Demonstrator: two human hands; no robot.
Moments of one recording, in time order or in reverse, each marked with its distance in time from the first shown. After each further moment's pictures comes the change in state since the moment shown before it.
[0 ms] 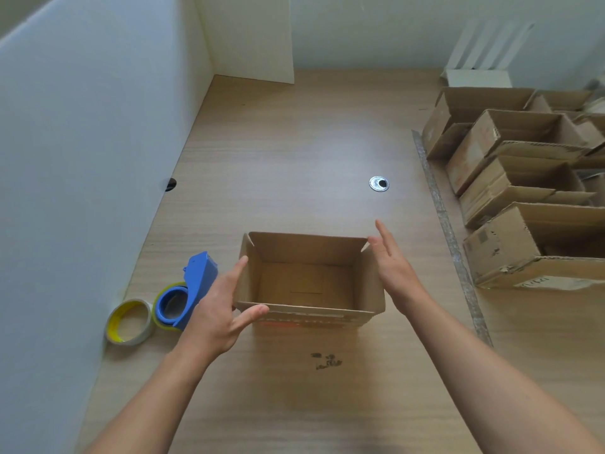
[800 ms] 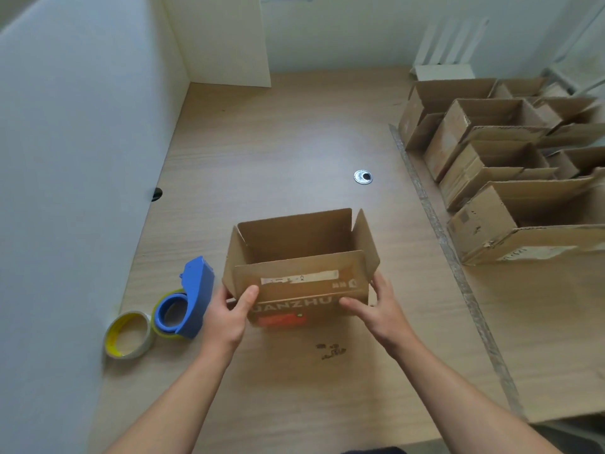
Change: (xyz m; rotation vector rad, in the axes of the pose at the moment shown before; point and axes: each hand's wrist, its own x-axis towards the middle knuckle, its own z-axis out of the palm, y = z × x) left_hand 0.000 -0.006 0.028 -0.598 0.172 -0.269; right_hand -0.079 0.056 0.029 0.002 0.031 -0.010
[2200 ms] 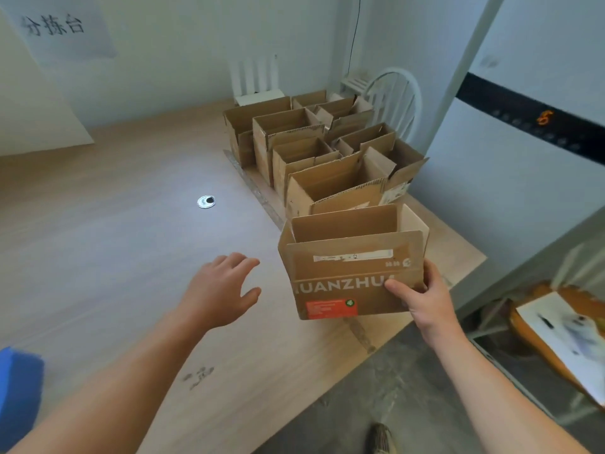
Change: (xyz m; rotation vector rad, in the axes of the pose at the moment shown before) left_hand -0.062 0.117 0.206 1.132 -0.545 1.033; right_hand -0.158 0.058 -0.268 0.237 0.715 0.009
